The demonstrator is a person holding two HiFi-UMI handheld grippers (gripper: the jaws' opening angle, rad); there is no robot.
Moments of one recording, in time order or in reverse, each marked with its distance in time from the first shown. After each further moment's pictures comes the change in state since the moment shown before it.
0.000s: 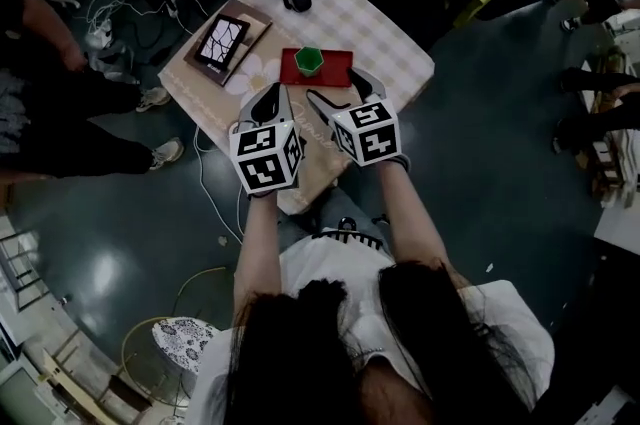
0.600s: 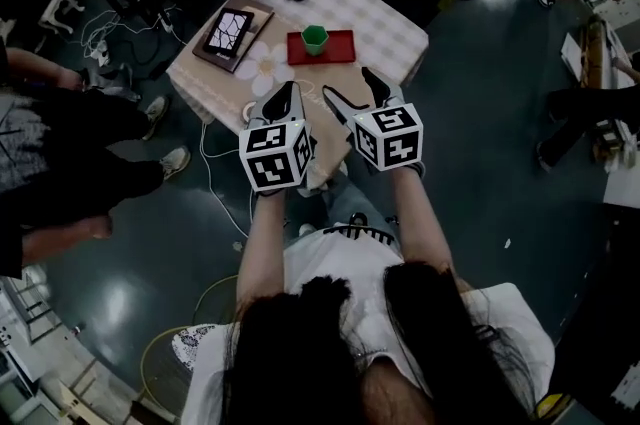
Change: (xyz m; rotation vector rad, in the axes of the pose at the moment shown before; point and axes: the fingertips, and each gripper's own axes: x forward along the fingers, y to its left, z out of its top) left arm -0.085 -0.010 -0.020 0.059 -0.033 -0.164; right arm -0.085 0.063 -0.010 0.071 -0.134 -0.134
